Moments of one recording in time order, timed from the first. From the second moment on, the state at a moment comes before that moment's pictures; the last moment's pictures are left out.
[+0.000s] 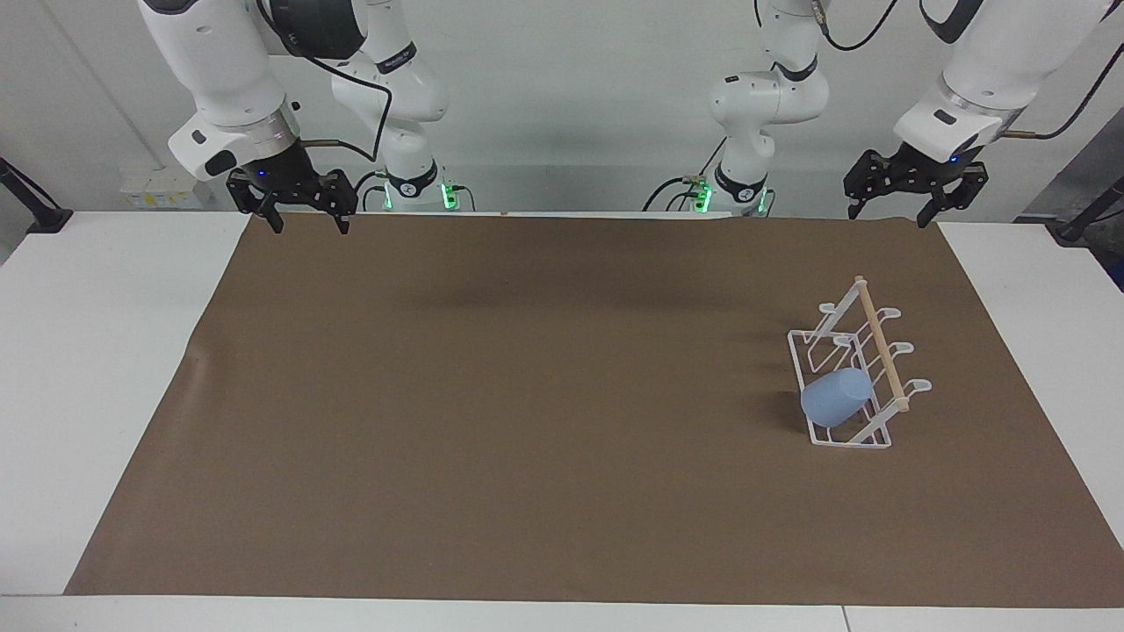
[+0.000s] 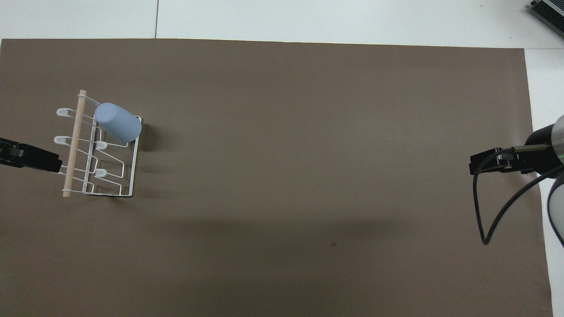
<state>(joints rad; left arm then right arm) 0.03 -0.05 -0.11 -1.56 0.02 1.44 0.15 -0.24 -0.09 0.25 -1.70 -0.01 1.55 0.01</state>
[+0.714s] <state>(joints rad) 0.03 -0.06 -0.10 -1.56 0.01 1.44 0.14 -0.24 -0.09 0.25 -1.70 -0.01 1.55 0.01</state>
